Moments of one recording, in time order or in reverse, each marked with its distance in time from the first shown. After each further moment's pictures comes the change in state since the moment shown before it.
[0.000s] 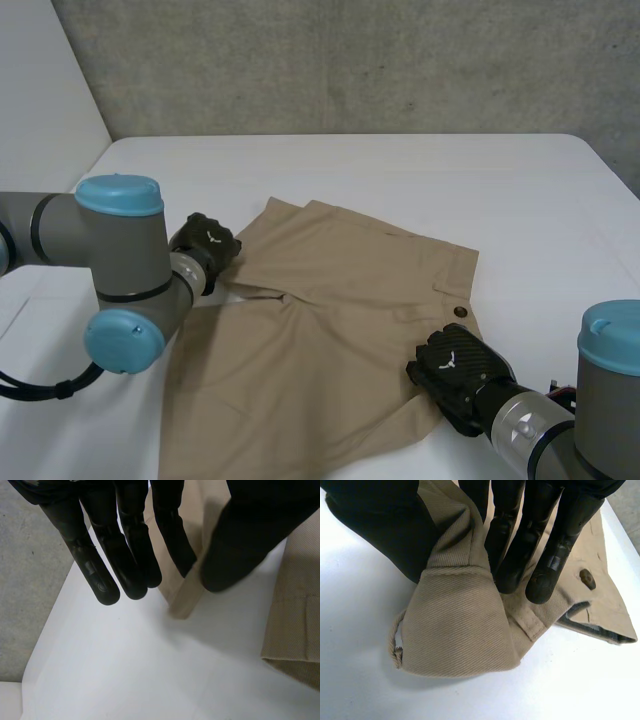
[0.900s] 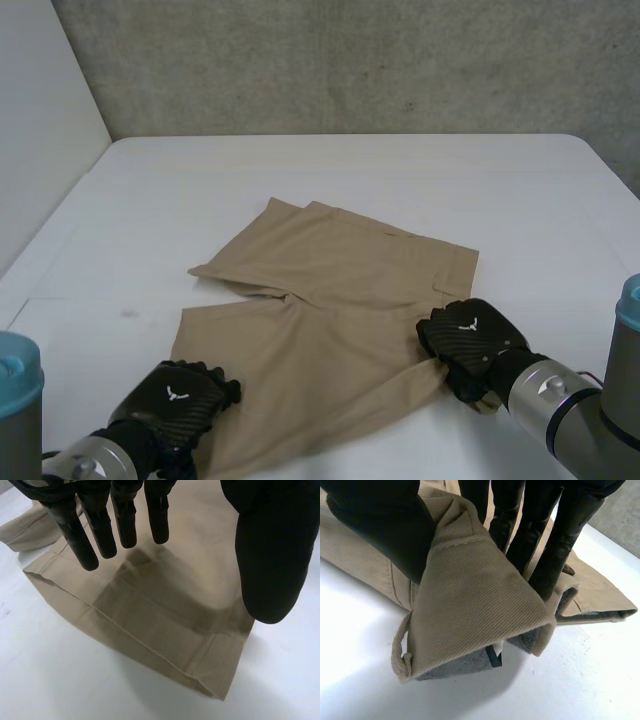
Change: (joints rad) left arm -0.053 0.687 -0.841 -0.104 0.113 -0.441; right arm -0.106 -0.026 -0.023 -0.021 -0.102 0.372; left_hand -0.618 -0.646 -0.645 -0.654 -0.662; right_hand 0.000 0.000 0.000 0.000 0.000
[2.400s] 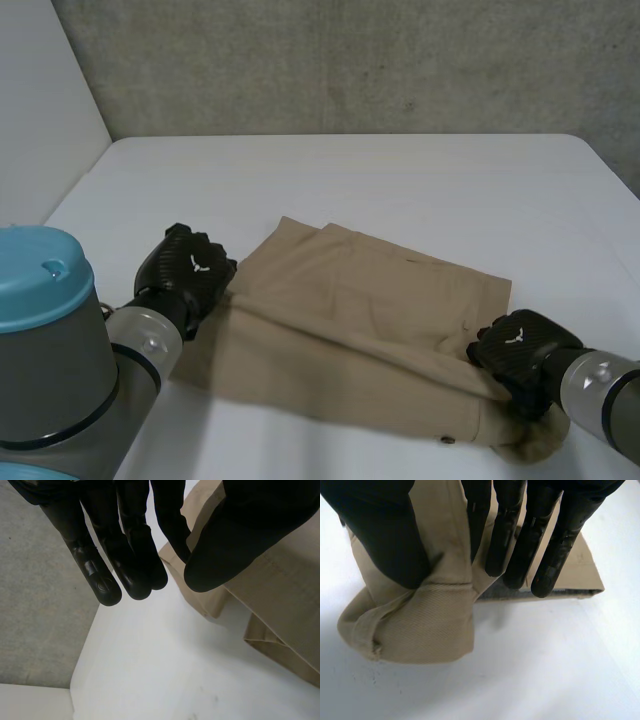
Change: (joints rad) left arm -0.090 -0.172 0.354 0.196 -0.217 0.458; right arm -0.091 -0.065 -0.115 0.416 0.109 -0.350; left_hand 0.775 0.847 0.839 0.860 0.844; right_hand -0.277 -0.397 -0.408 -0.413 -0.371
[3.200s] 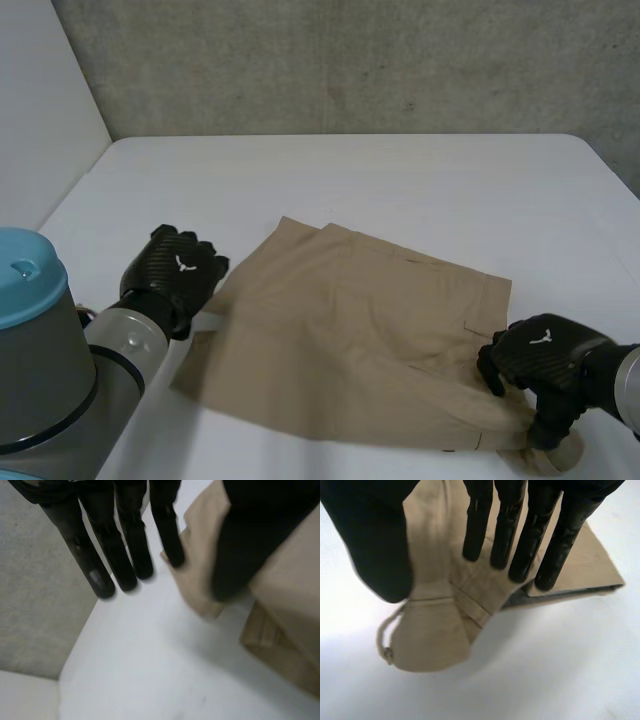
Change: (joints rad) left arm 0.046 0.044 -0.045 0.003 0.043 -0.092; right arm -0.152 -0.118 -0.024 0.278 -0.188 0.003; left_hand -0.301 -0.310 -0.282 -0.294 -0.276; right_hand -0.110 -0.095 -0.093 -0.093 -0.121
